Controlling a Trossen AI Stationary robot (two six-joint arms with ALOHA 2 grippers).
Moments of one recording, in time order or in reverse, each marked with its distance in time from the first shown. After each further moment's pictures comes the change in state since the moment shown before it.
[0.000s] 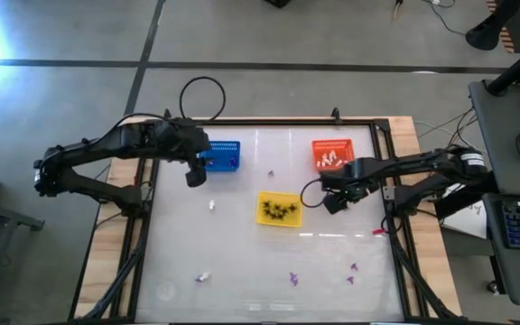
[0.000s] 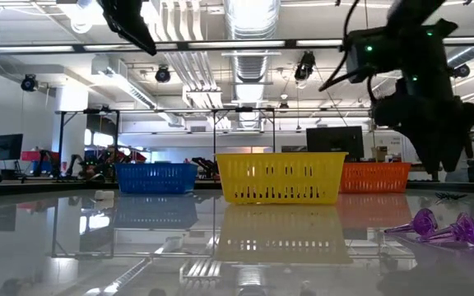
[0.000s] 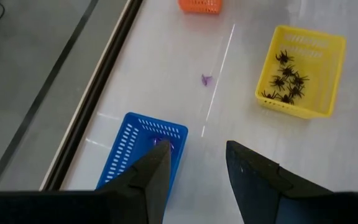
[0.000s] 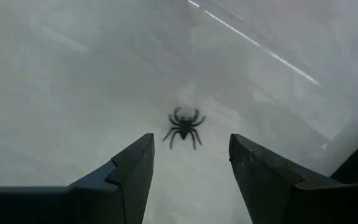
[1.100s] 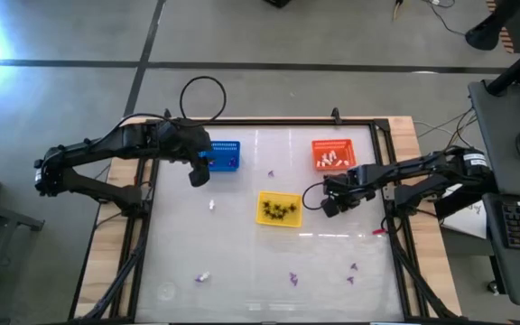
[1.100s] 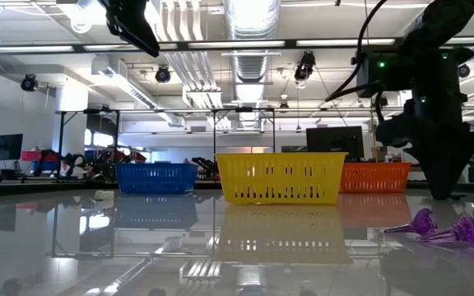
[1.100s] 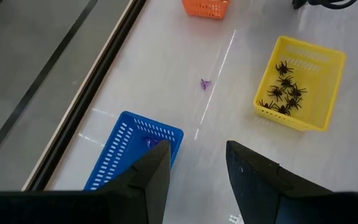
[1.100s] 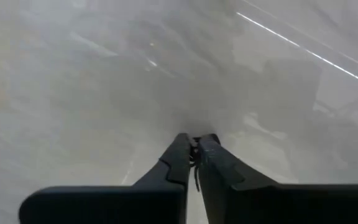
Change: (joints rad) left arm 0.000 0.010 -0.008 0.026 0.000 -0.080; right arm 0.000 0.075 -0.191 0.295 -0.042 0.063
